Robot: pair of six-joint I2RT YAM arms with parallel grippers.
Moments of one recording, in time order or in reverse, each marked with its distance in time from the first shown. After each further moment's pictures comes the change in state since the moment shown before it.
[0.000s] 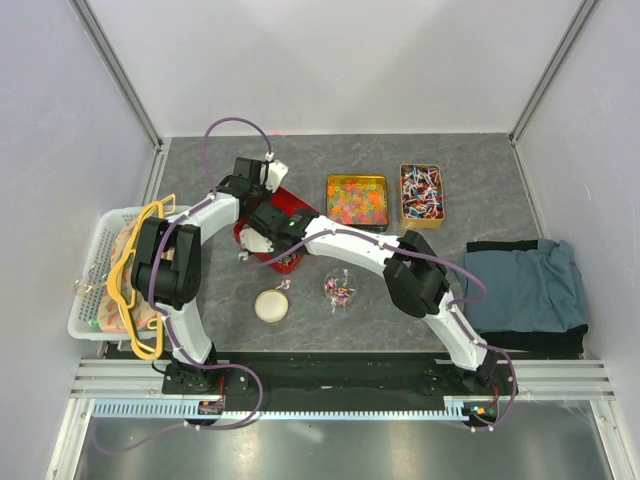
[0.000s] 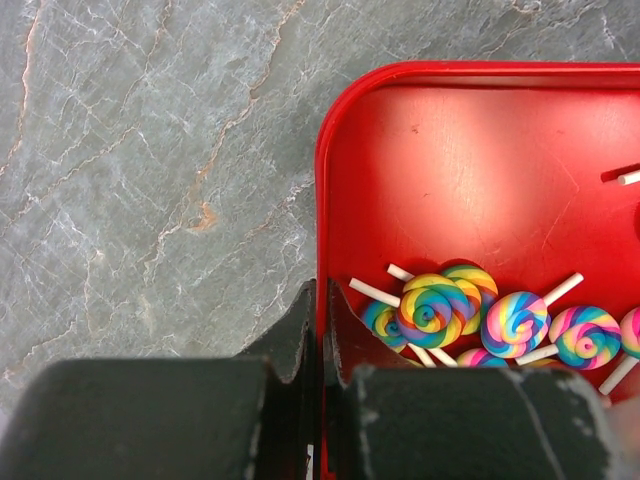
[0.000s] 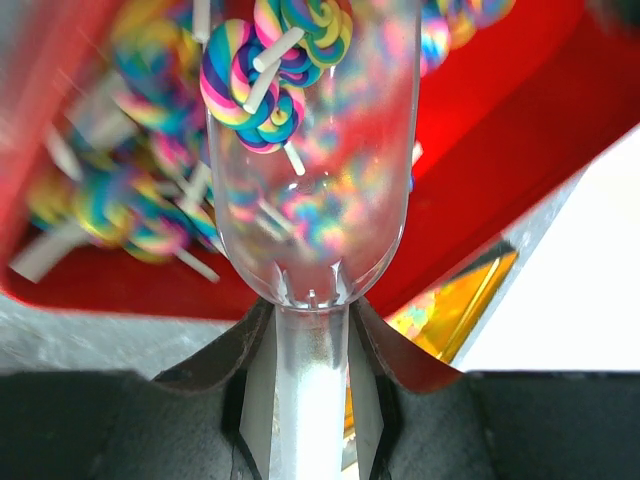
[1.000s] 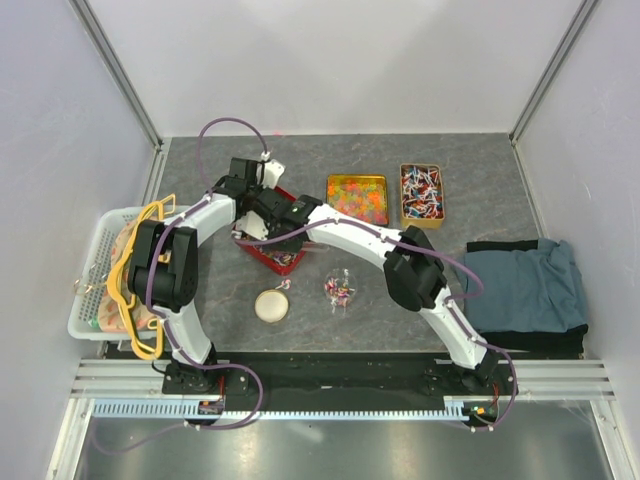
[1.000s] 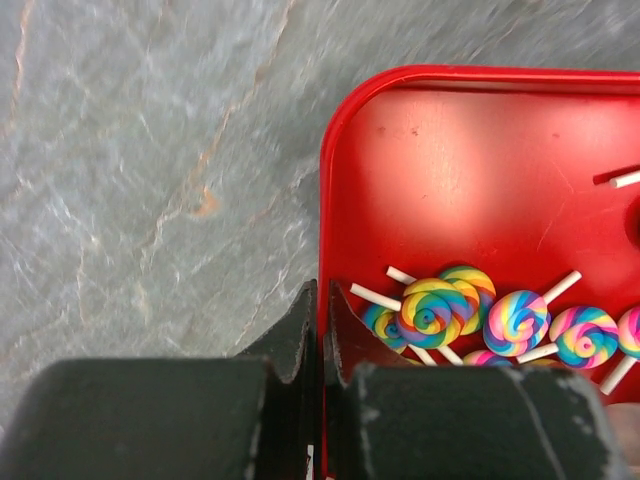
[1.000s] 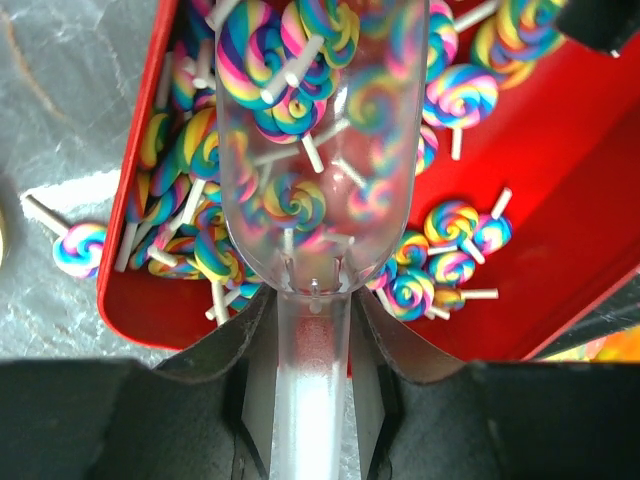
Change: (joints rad) left arm 0.021 -0.023 -0.021 -0.003 0.029 -0.020; right arm -0.055 0.063 0.138 -0.058 -0.296 0.293
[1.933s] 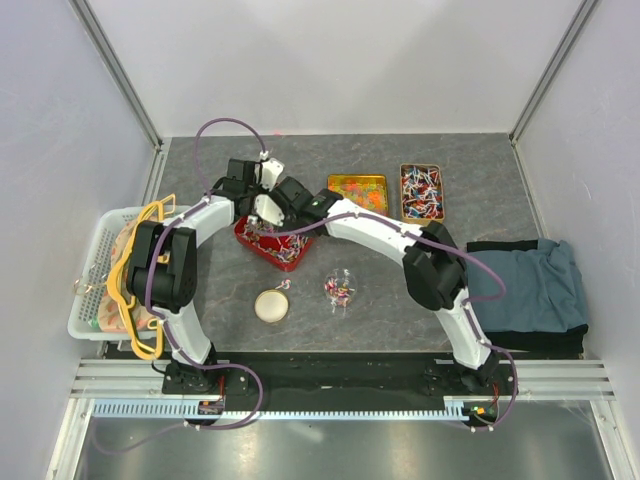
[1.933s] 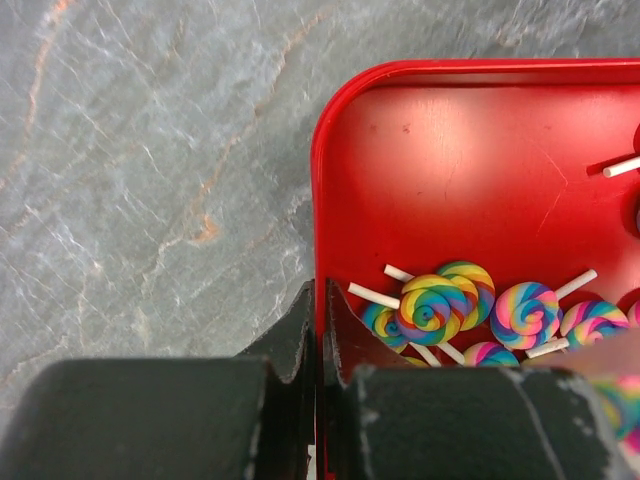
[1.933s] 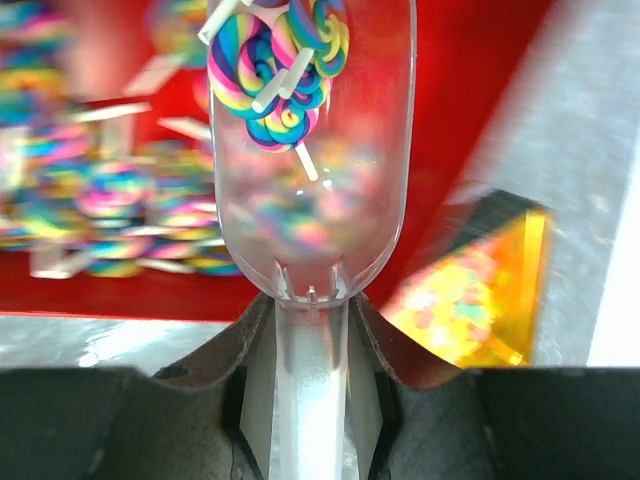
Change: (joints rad) left arm 0.001 -0.013 -0.024 0.074 0.038 0.002; right arm -0.052 -0.137 -0.197 0.146 0.139 -0.090
